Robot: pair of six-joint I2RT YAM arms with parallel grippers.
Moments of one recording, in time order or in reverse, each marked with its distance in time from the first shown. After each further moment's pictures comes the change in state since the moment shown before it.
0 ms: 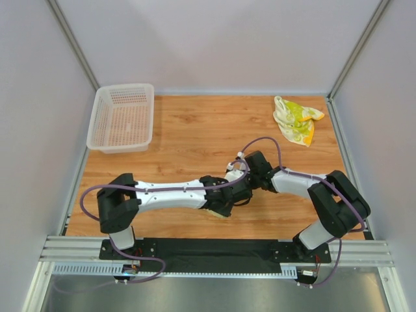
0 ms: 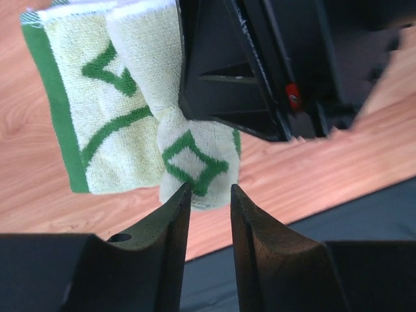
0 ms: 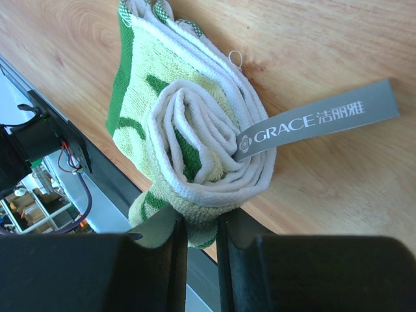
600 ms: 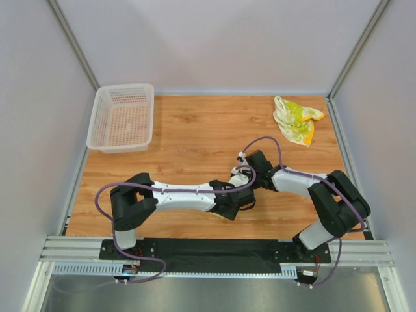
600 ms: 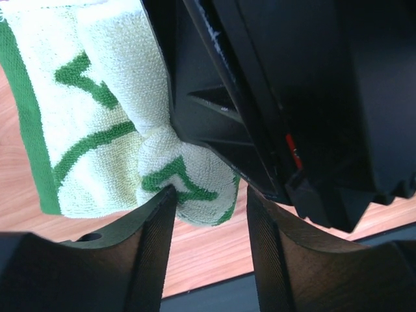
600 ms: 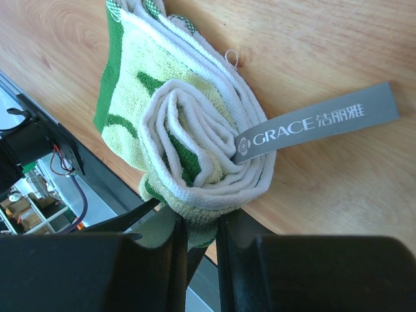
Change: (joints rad) left arm -0.019 0.163 0.019 0.044 -0.039 0.014; right arm -0.005 0.000 0.014 -0.055 0.017 -0.019
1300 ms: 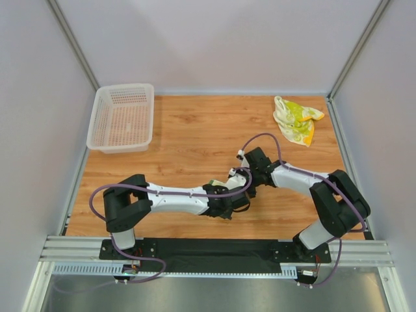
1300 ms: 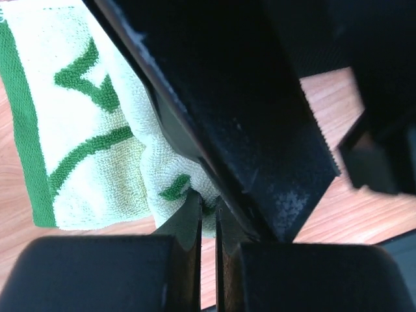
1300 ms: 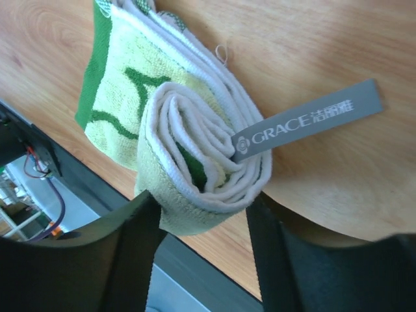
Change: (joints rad) left arm -0.004 -0.054 -0.134 0.182 -0.026 0.036; right arm 0.001 0.000 0.064 -0.123 0.050 -0.071
